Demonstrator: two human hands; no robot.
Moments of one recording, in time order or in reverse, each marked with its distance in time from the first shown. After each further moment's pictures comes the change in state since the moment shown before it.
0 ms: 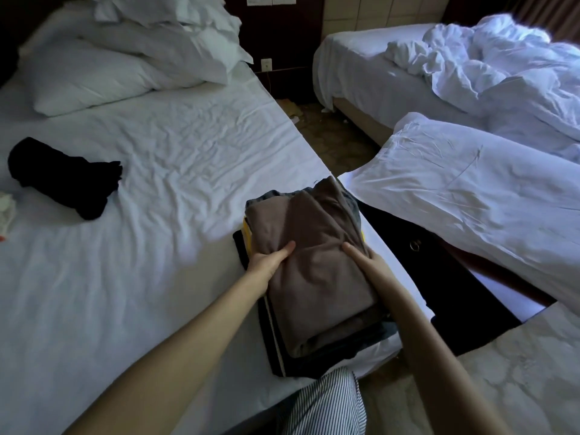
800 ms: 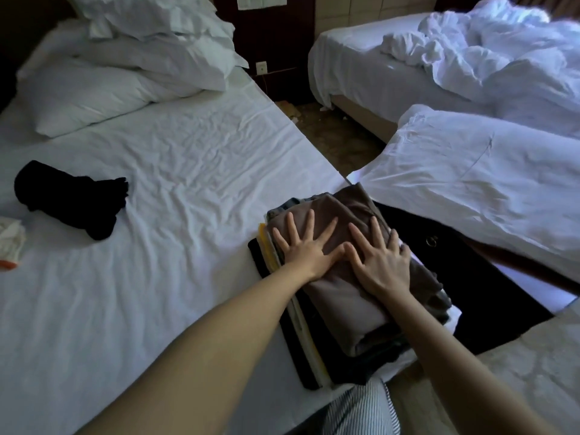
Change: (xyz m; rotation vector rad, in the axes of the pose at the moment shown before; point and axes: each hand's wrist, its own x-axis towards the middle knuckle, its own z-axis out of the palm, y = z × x) left_hand 0.019 0.018 0.037 1.482 -0.174 0.618; right_hand 0.020 0.004 0.039 -1.092 0.291 -0.143
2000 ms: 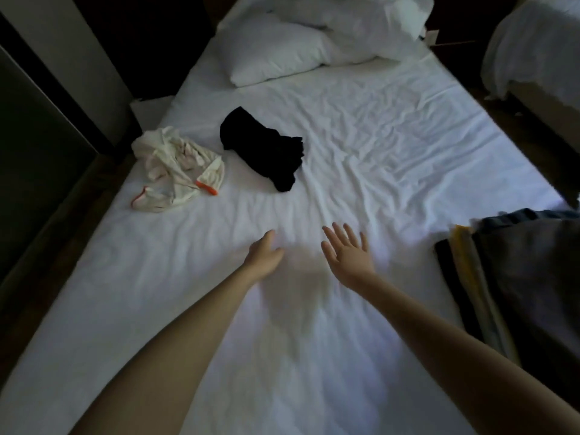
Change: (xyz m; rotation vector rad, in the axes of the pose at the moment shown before) left_hand -0.154 -0.407 -0.024 -0.645 0.130 -0.637; right_hand -0.029 -0.360 0.094 0.180 -0.327 -0.616
